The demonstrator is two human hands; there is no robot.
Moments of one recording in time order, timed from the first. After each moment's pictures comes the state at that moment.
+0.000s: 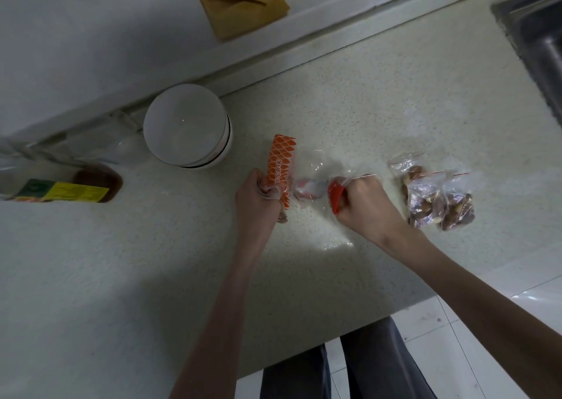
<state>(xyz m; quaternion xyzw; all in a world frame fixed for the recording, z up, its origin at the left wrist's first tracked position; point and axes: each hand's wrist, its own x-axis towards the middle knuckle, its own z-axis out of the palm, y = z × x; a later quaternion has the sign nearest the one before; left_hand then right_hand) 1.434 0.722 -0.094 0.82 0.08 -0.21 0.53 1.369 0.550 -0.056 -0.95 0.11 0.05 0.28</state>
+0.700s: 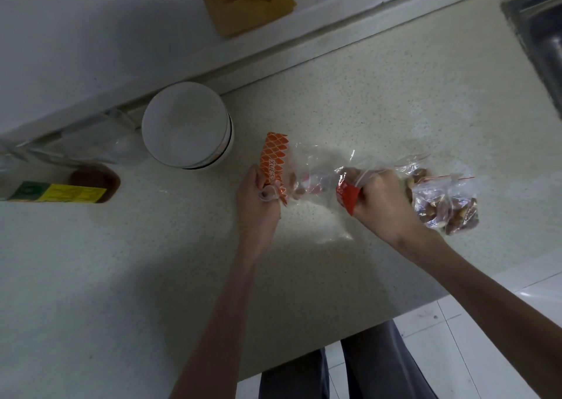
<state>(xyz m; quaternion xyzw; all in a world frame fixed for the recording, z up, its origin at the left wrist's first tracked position) 1.438 0.719 -0.096 0.79 0.08 -0.20 0.57 1.376 0.541 -0.037 -0.95 0.11 0.02 0.28</state>
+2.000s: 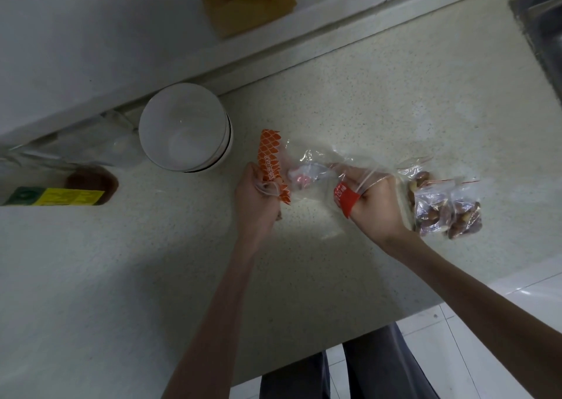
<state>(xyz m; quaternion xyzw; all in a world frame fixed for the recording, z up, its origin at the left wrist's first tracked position) 1.454 0.715 -0.100 0.82 0.11 -0.21 0.53 1.382 0.550 -0.040 -0.87 0.17 -0.03 0.47</state>
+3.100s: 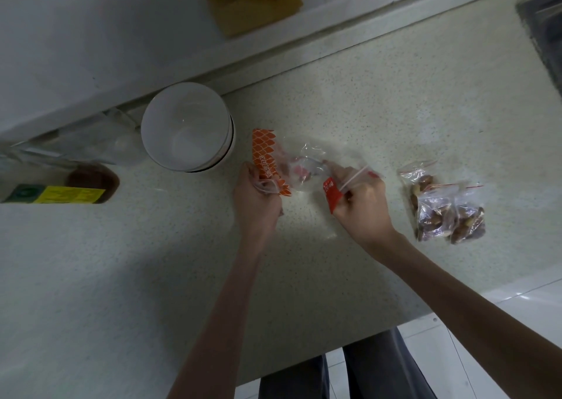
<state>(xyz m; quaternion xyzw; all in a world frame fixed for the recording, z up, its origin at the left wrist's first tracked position) 1.454 0.712 -0.099 0.84 0.13 -0.18 0.50 1.391 0.562 -0.061 -0.92 0.10 -0.12 0.35</state>
